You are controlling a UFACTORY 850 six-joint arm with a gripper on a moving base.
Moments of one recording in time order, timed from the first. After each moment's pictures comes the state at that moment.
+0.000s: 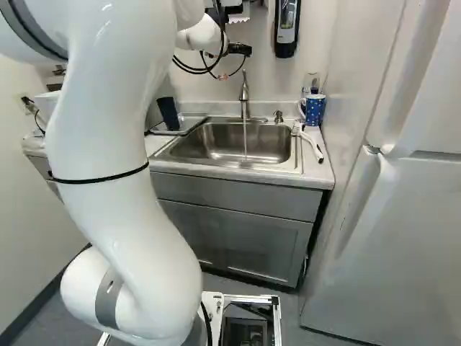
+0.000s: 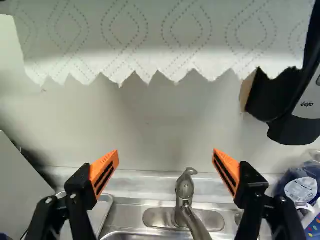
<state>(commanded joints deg) -5.6 -15.4 -85.4 3.3 10.1 -1.2</state>
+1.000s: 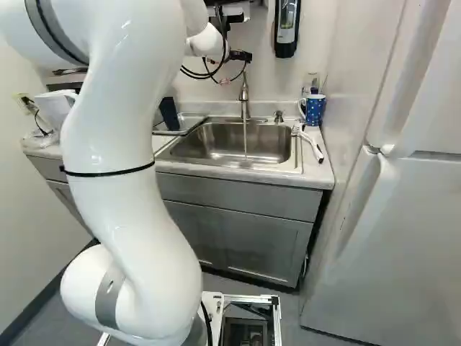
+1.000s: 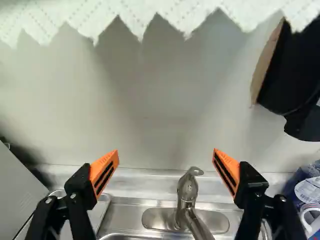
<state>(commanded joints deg) -5.4 -19.6 -88.3 3.3 10.1 -1.2</state>
